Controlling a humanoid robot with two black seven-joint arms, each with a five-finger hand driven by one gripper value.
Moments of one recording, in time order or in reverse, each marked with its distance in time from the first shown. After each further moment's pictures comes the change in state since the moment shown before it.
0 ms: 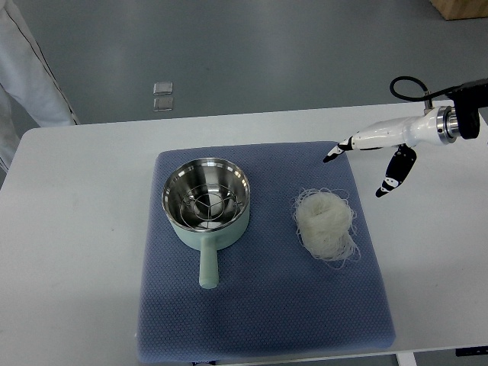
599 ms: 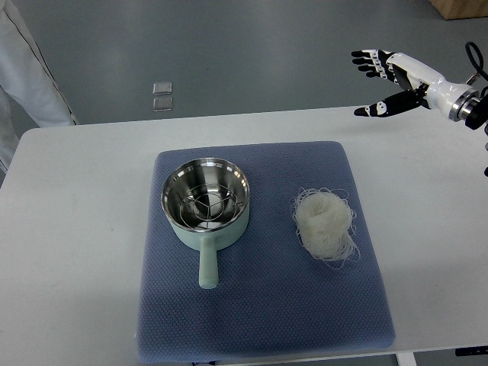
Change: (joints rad) left arm 0.000 0.000 0.000 0.000 0.000 0.000 0.000; right arm -0.107 0.079 0.073 -0.279 0.750 -0.313 -0.001
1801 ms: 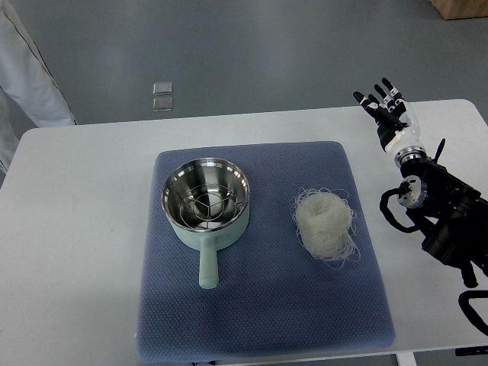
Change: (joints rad) left arm 0.000 0.000 0.002 0.001 0.000 0.000 0.000; right arm -0.219 0.546 0.488 -0.453 0.774 -0.148 0.014
